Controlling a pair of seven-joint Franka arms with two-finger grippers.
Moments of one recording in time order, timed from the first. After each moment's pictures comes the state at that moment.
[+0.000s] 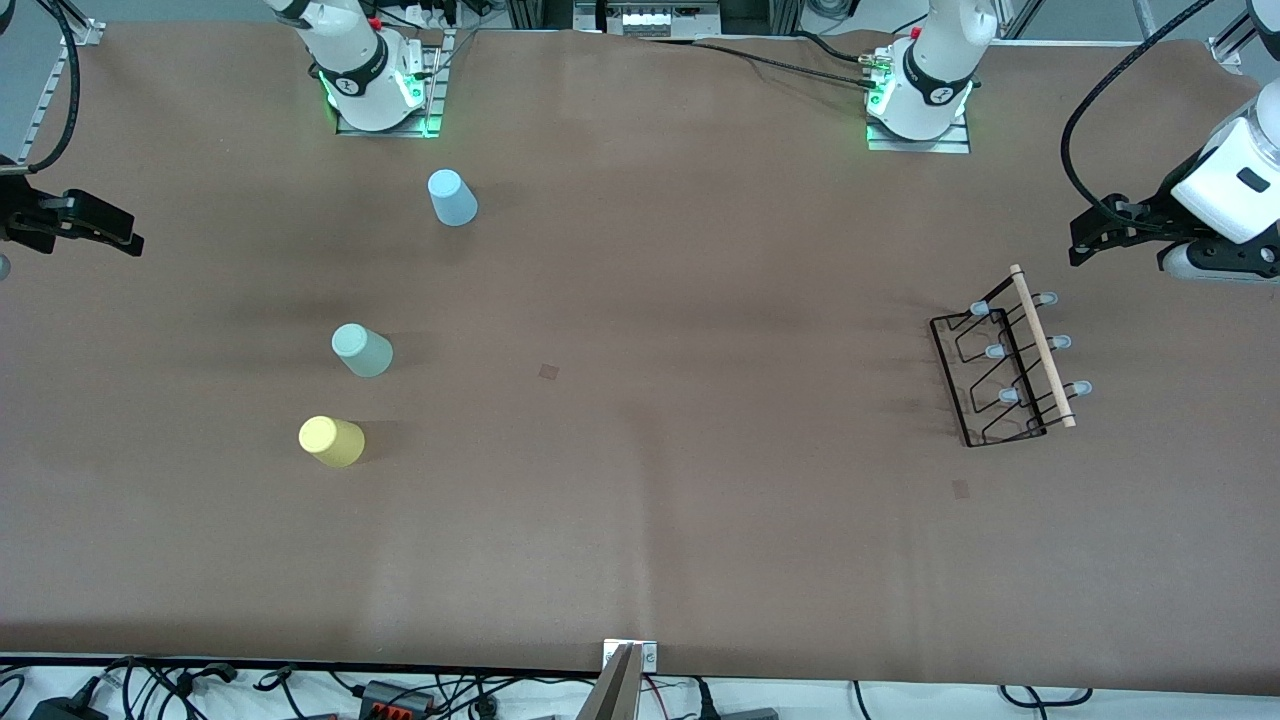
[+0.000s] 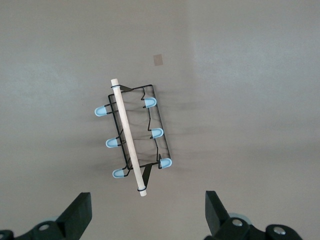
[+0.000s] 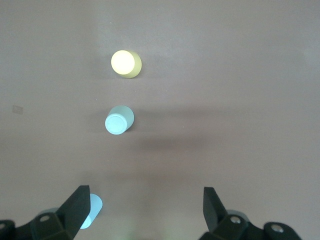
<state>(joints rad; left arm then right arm) -0.04 -0.04 0.02 -1.72 0.02 1.67 0.04 -0.05 0.06 -0.01 -1.54 -0.03 1.52 -0.05</state>
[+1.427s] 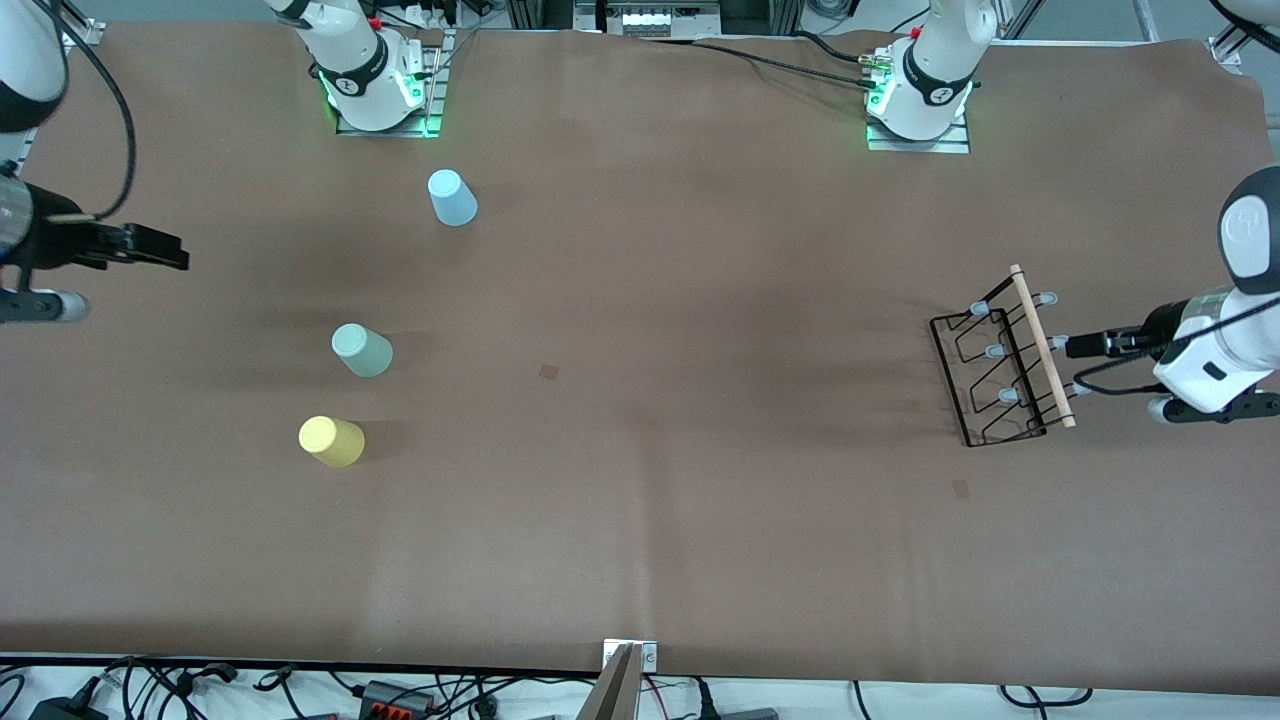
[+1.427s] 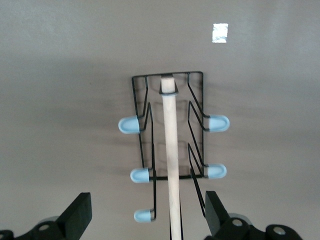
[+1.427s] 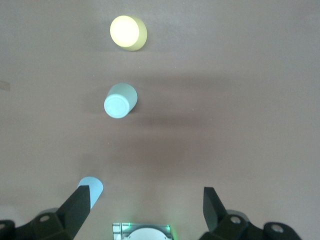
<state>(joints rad) 0.11 0.34 0.03 -1.64 0.02 1.75 0.02 -0.04 0.15 0.00 -1.59 -0.02 1.52 -0.06</state>
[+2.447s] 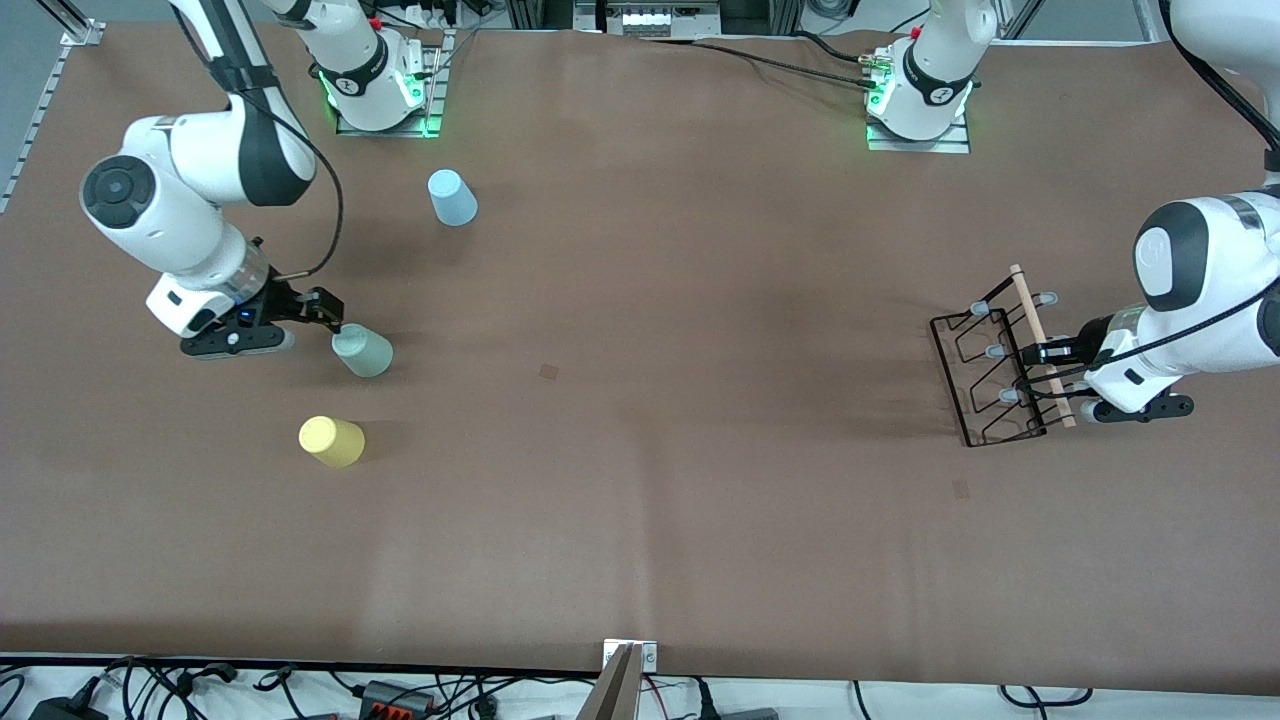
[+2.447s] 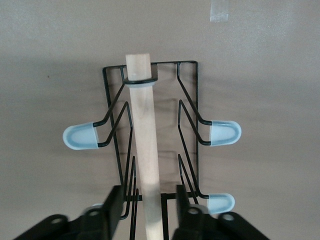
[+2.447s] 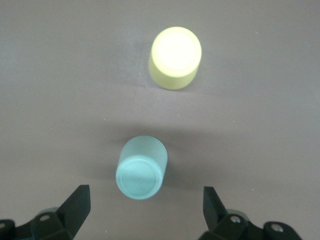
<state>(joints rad) 0.11 0.34 0.02 -1.85 -0.02 1.96 0.02 0.09 0.11 0.00 -2.23 -0.01 2.39 -0.03</state>
